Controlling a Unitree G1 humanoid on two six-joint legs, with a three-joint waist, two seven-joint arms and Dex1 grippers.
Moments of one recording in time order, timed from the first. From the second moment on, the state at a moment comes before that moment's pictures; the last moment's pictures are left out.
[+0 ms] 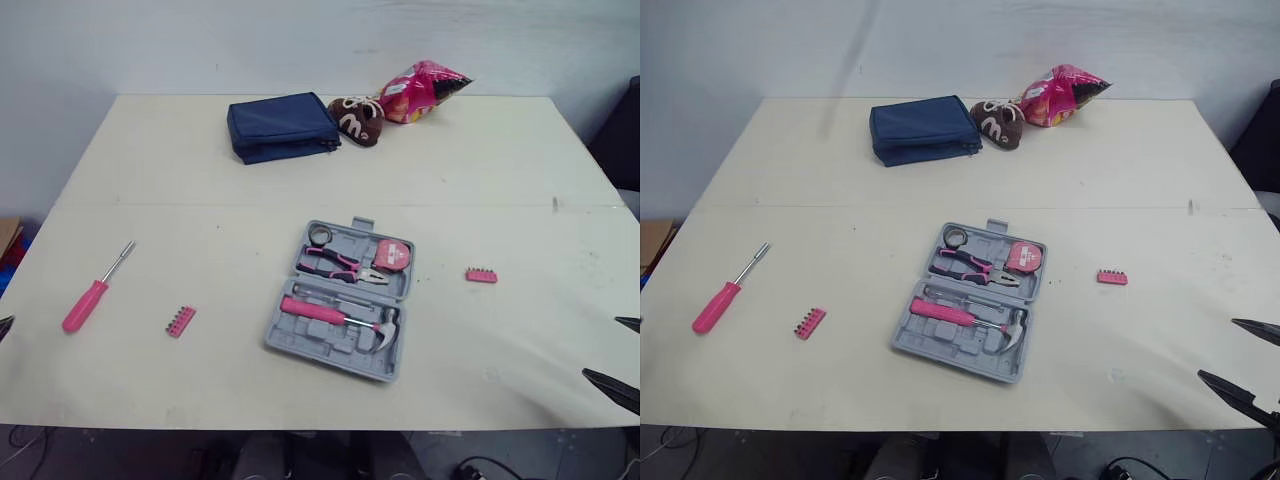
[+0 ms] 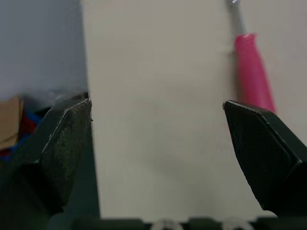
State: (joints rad) left arm 0.10 1.08 0.78 0.90 -0.33 -0.23 -0.93; right arm 0.35 -0.84 -0.78 0.27 0.58 -0.42 1.49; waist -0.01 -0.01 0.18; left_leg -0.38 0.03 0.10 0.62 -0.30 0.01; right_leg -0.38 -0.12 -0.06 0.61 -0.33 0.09
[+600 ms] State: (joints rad) left arm 0.17 0.99 0.77 0.53 -0.45 -0.08 -1.00; right arm 0.31 -0.80 -0.67 0.12 0.62 -0.38 1.46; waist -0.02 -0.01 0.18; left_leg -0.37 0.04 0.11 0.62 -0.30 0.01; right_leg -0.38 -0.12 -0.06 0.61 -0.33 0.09
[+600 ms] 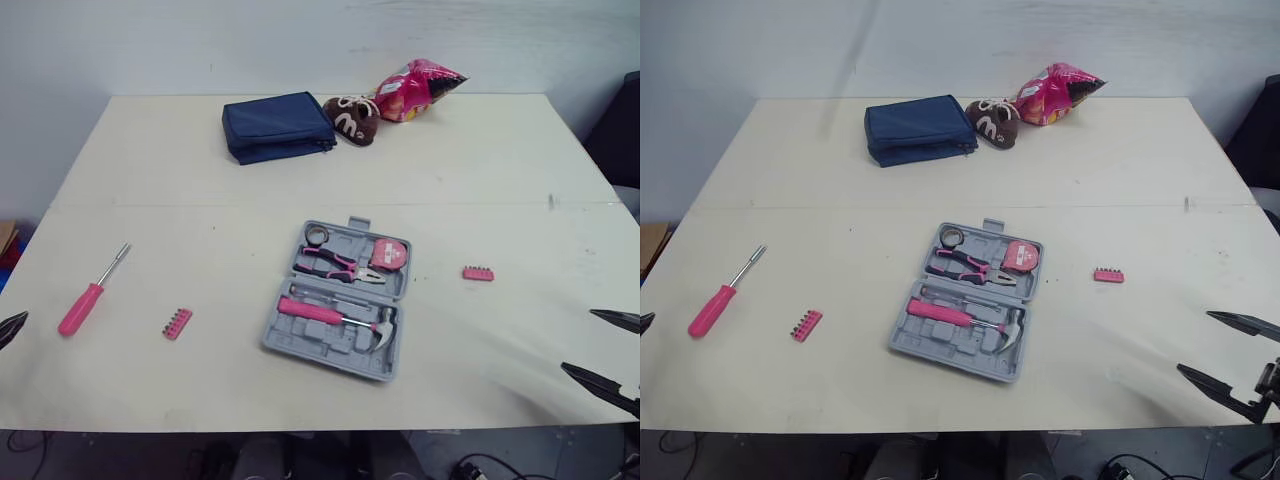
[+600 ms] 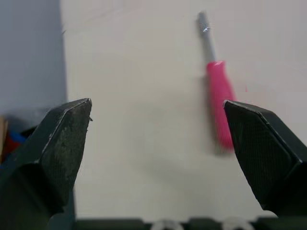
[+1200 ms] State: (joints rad) left arm 0.38 0.63 0.57 -0.20 -0.49 0.21 -0.84; right arm 0.23 -0.66 -0.35 -0.39 0.69 -0.18 1.25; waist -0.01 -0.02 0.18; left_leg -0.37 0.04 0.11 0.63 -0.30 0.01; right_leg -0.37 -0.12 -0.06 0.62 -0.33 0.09
